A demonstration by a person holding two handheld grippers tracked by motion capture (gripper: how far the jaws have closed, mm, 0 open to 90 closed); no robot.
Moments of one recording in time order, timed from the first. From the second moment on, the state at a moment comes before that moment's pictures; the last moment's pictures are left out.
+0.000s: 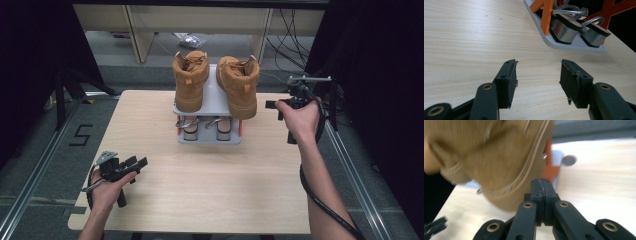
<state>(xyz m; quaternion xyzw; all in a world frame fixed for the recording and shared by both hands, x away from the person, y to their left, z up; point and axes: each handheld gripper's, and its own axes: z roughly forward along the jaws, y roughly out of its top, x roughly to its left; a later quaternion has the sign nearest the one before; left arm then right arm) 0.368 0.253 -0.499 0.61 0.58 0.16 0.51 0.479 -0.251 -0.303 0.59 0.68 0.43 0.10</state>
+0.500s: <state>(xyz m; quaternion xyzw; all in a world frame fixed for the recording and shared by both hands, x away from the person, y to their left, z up) 0.367 0.254 -0.499 0.61 0.58 0.16 0.51 0.466 -0.216 -0.318 0.56 0.69 0.45 0.08</state>
